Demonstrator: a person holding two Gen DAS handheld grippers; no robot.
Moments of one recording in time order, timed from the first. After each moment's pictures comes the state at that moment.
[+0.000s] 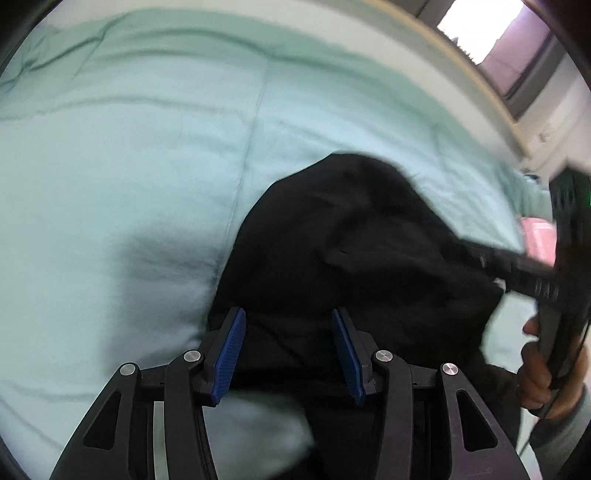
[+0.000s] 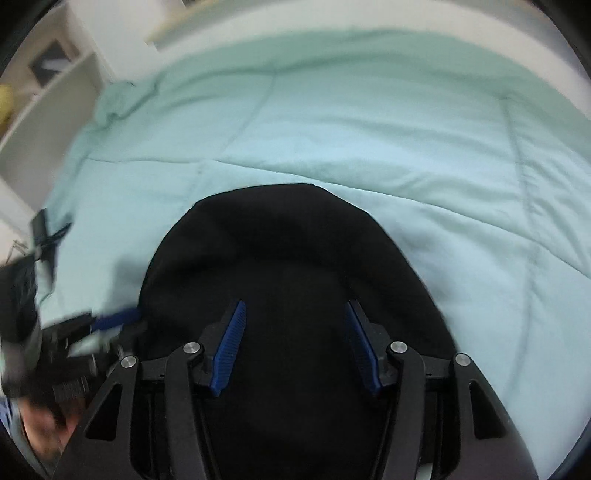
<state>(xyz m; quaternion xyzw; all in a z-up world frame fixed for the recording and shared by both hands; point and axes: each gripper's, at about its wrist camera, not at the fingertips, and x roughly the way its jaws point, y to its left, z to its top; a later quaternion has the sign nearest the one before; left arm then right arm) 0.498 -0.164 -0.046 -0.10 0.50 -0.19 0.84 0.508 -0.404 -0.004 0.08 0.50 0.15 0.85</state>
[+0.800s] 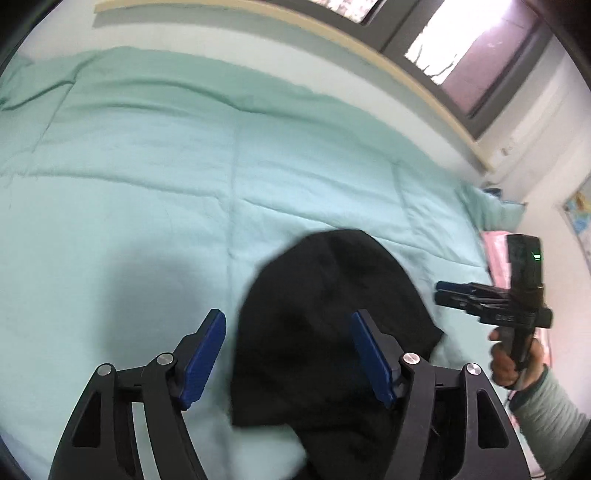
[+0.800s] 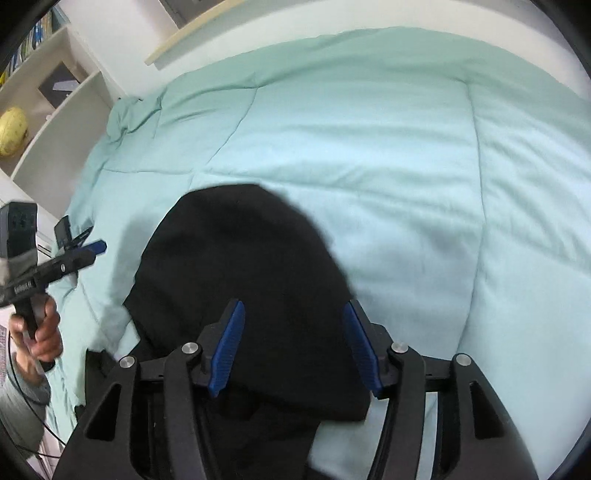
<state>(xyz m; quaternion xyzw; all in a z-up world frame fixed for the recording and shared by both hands) 0.560 -0.153 0.012 -0.10 0.48 -0.24 0.84 0.501 -0.479 0.006 0.11 0.51 0.18 0.83</state>
